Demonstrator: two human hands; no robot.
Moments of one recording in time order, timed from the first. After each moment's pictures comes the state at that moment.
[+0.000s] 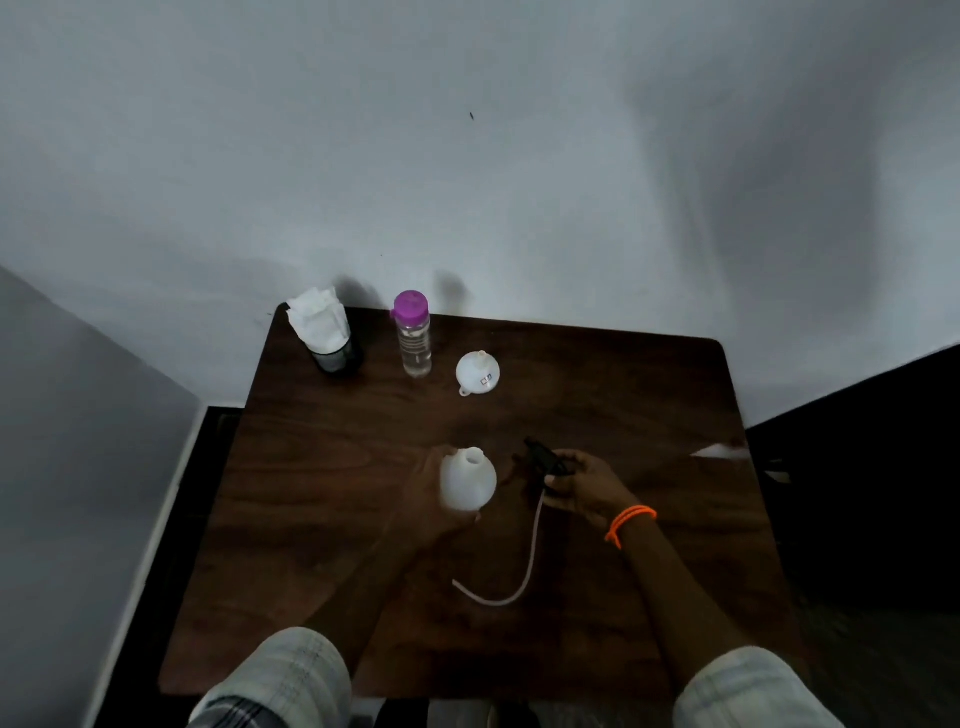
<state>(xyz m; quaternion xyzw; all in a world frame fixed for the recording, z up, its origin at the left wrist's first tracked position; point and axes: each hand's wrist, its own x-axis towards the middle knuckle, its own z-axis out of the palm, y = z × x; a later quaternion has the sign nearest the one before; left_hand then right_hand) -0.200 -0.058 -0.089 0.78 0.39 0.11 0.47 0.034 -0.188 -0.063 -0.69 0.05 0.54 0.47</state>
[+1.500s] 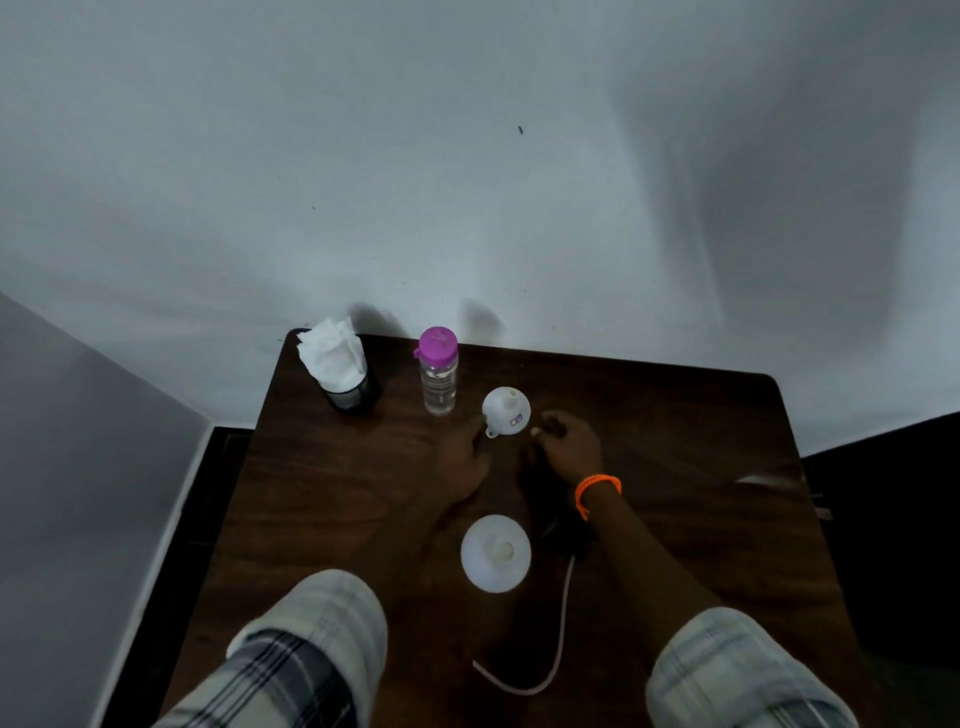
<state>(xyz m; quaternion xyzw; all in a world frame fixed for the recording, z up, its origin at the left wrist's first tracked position) -0.111 0.056 -0.103 0.79 0.39 0.05 0.47 0.050 -0.048 -0.083 -0.85 -0.19 0.32 0.36</state>
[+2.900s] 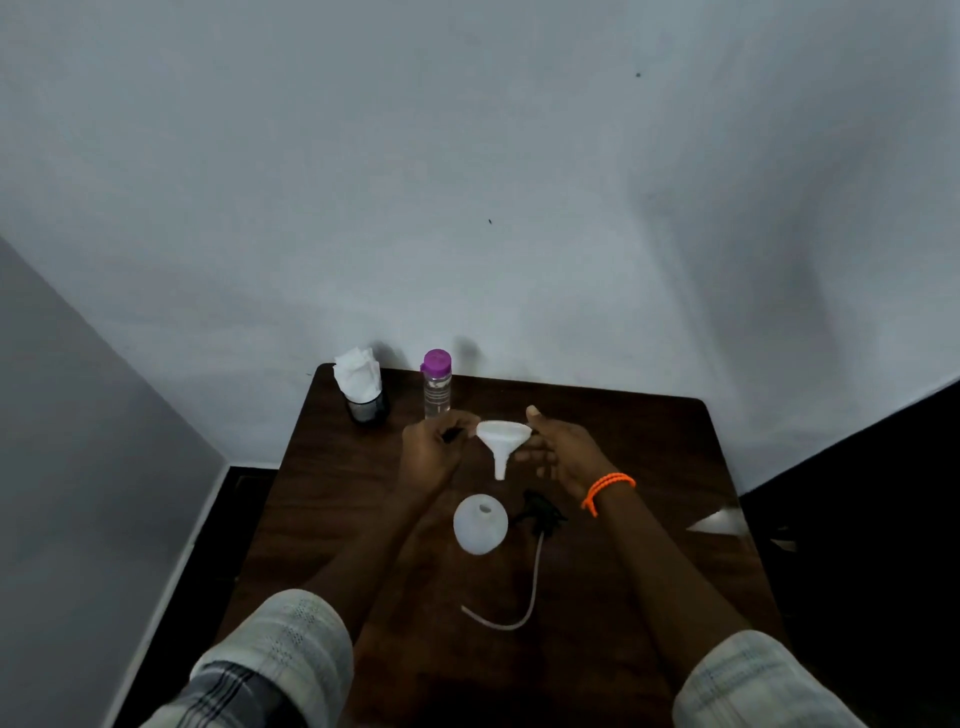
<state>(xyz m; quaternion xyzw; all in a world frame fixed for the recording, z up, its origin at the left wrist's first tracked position) -0.180 -0.001 0.031 0.78 0.30 0.37 0.40 -0.001 -0.123 0.065 -0.68 -0.10 0.49 0.54</state>
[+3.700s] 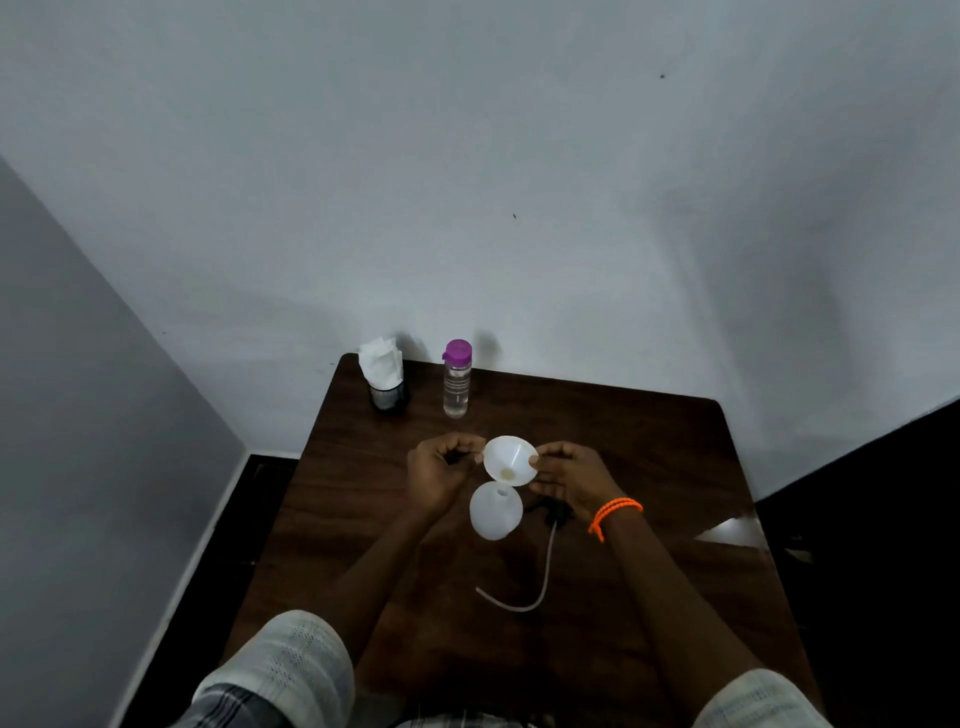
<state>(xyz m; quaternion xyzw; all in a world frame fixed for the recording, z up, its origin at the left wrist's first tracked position) -0.221 -0.039 0.022 0.70 0.35 0.35 0.52 -0.036 -0.156 0.046 -0.67 -0.10 0.49 0.55</state>
